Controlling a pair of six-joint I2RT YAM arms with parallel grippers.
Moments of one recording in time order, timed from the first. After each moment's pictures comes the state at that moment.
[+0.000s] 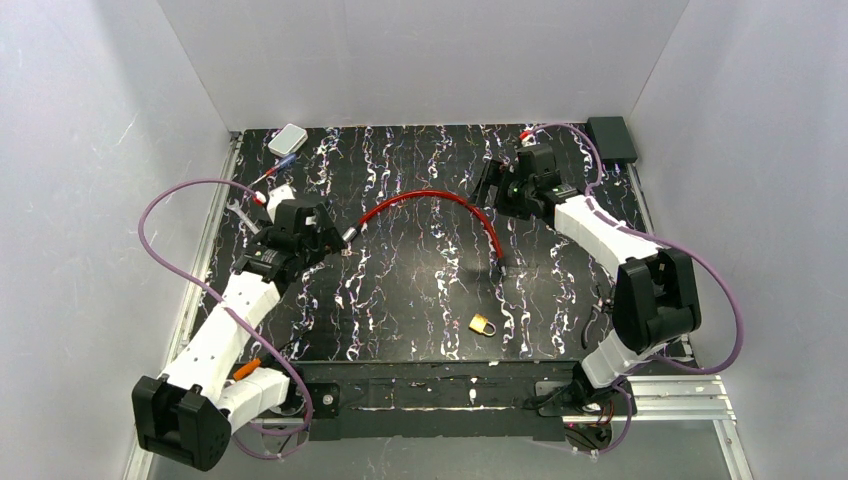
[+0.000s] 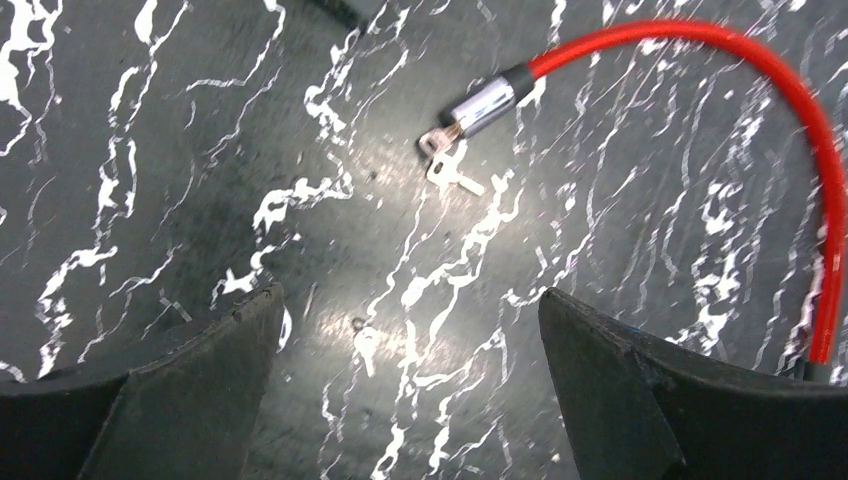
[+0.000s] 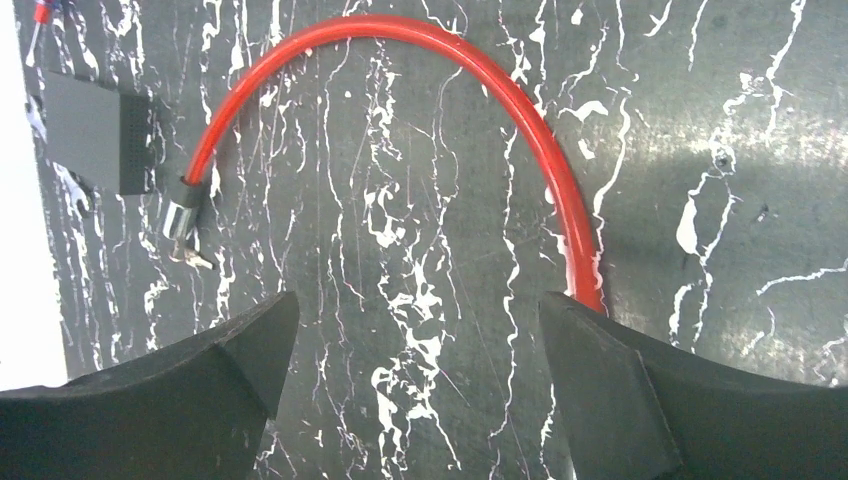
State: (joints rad) left arm -0.30 1.05 0.87 -0.62 -0.33 -0.64; right arm 0.37 1.61 1.20 -0.29 -0.19 0.56
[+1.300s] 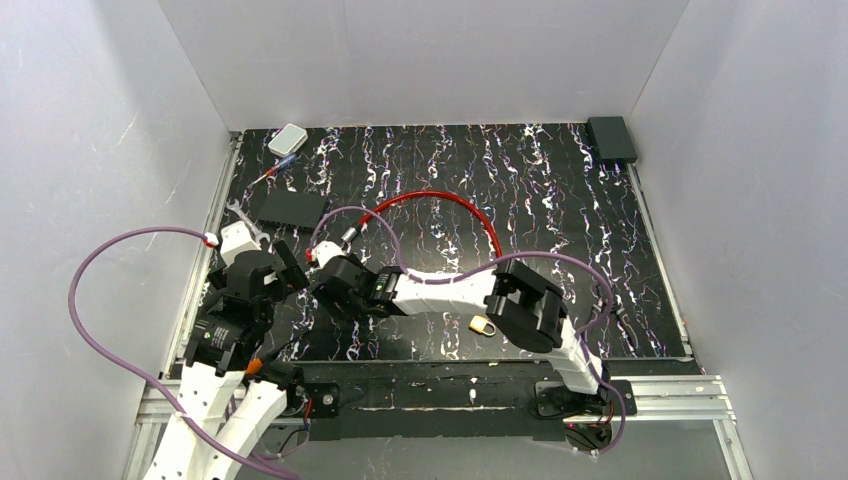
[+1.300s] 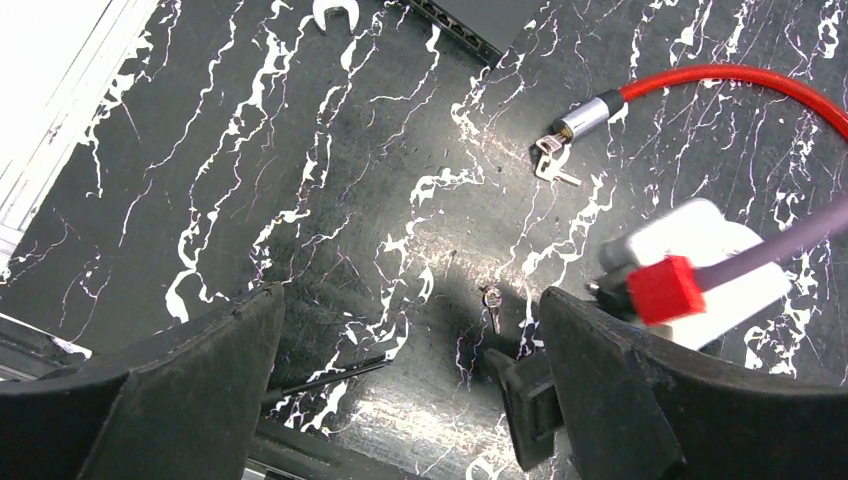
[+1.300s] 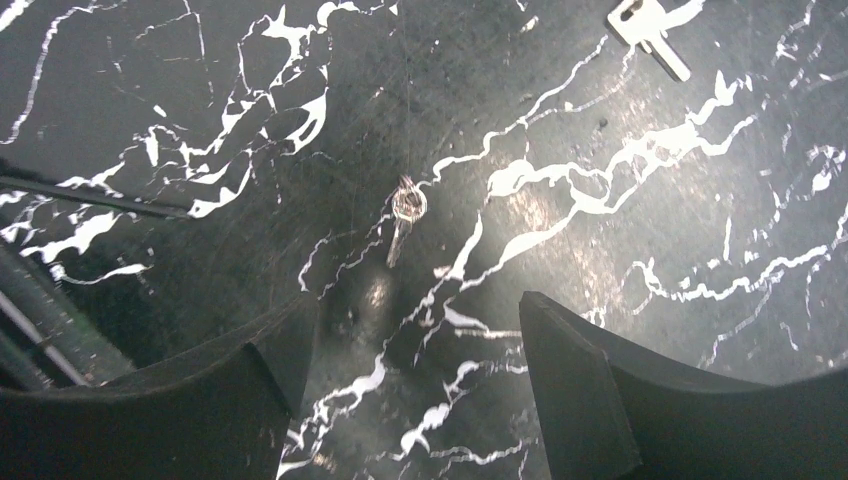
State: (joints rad) left arm -0.30 0.55 0.82 -0.93 -0.50 -0.51; right arm 1.29 2.13 1.62 -0.29 0.26 0.28
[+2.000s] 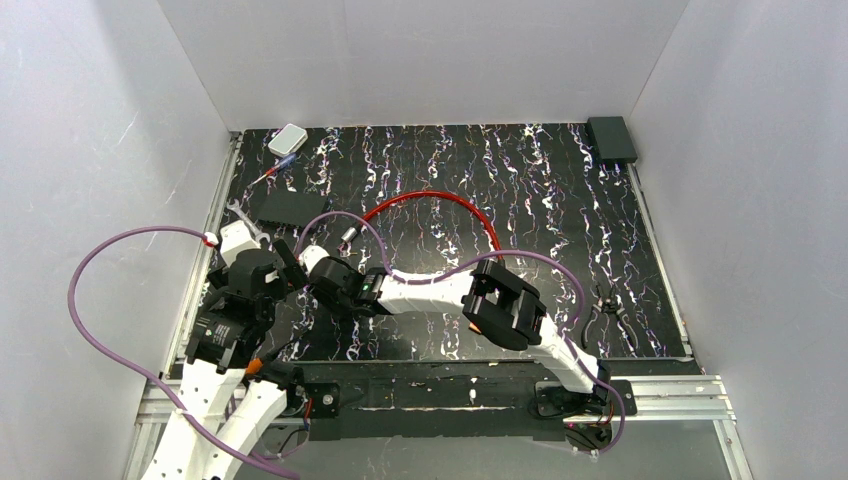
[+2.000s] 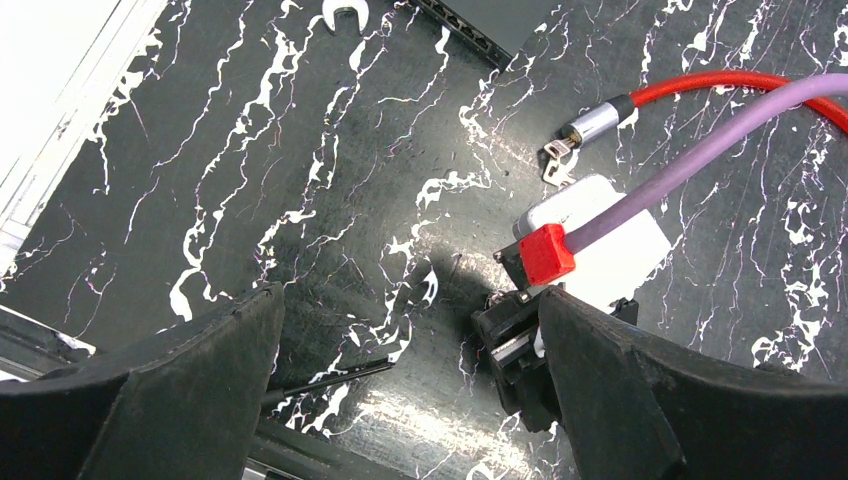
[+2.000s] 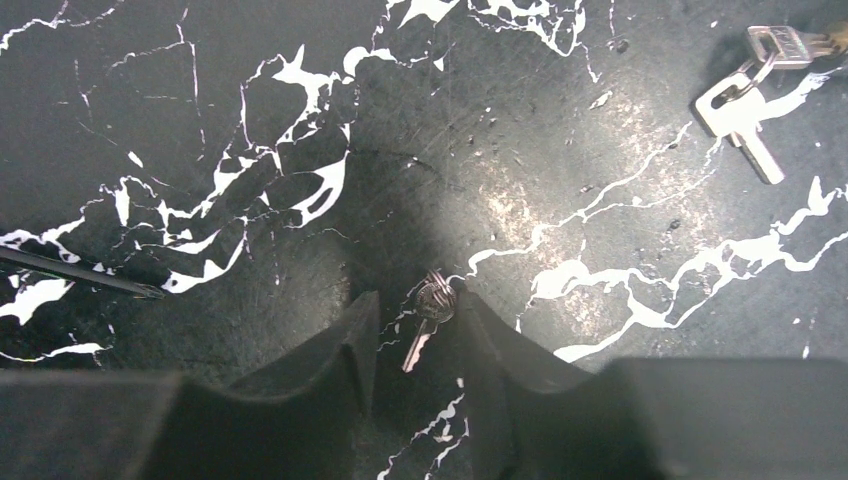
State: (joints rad) left arm -0.30 0.57 0.82 -0.93 -0.52 -0.53; right arm 1.28 2.30 1.77 -0.26 0.22 0.20
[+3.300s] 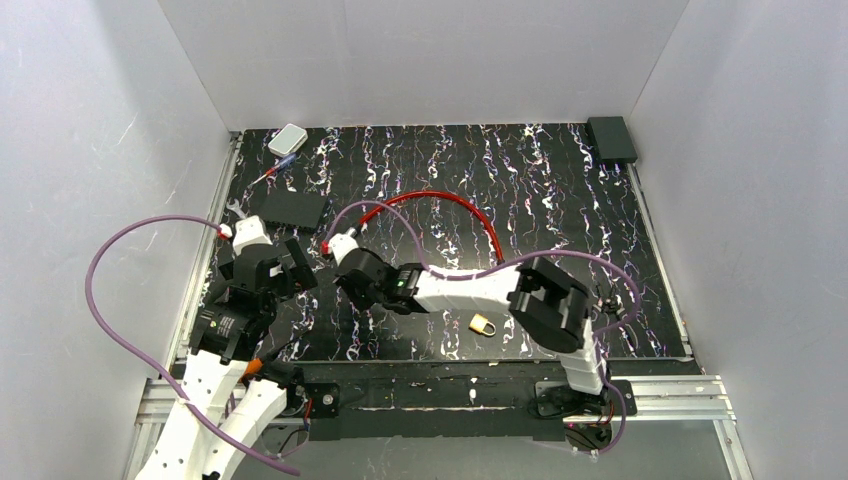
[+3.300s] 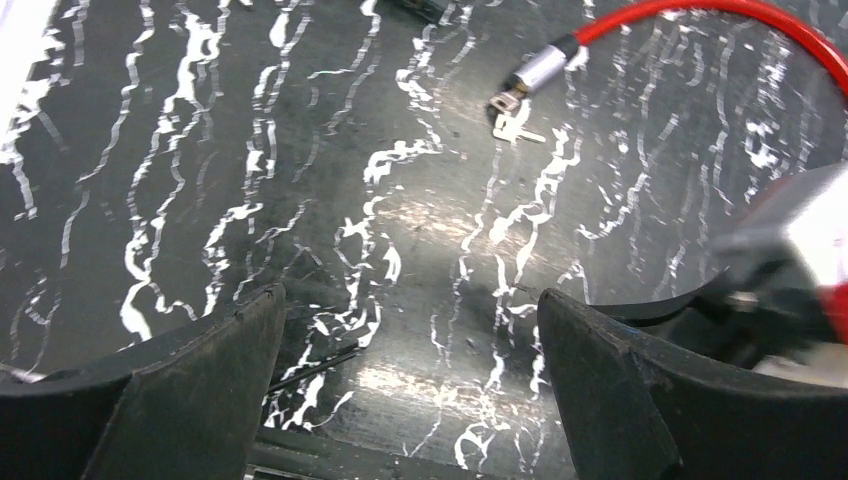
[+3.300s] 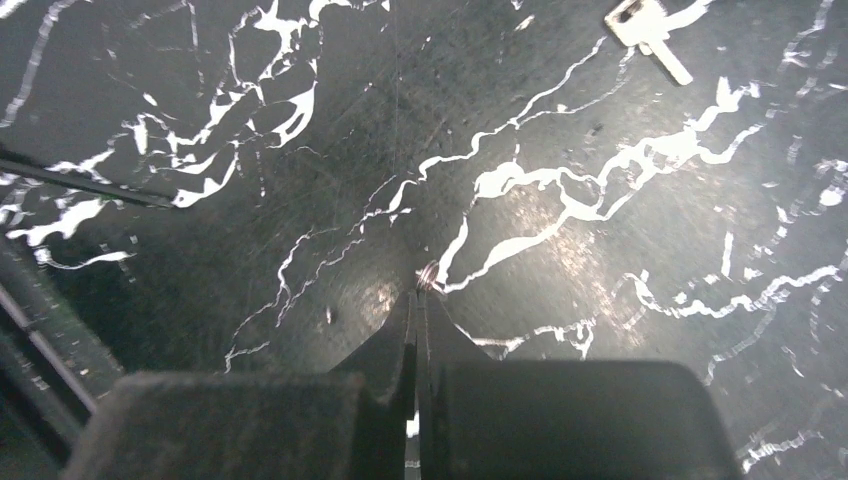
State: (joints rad) left arm -0.30 0.61 0.82 -0.91 -0.41 -0.47; right arm 1.25 2.01 1.45 -0.15 0.18 0.27
